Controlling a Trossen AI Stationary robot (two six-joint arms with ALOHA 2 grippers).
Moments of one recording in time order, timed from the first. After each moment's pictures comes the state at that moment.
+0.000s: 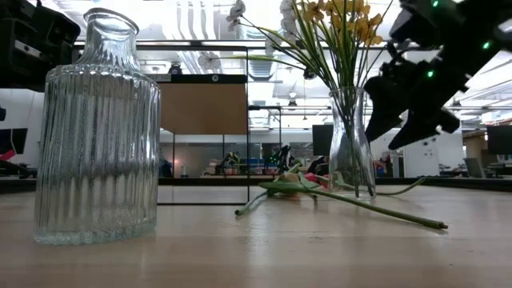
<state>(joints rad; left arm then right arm) 0.00 0.11 0.01 0.06 0.02 0.05 0.13 1.19 0.51 -0.36 0.71 1.05</state>
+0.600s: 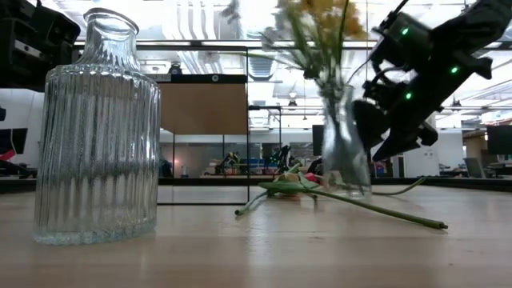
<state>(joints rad) 0.00 0.11 0.01 0.06 0.02 0.05 0.01 1.34 0.48 -0.12 0.67 0.86</state>
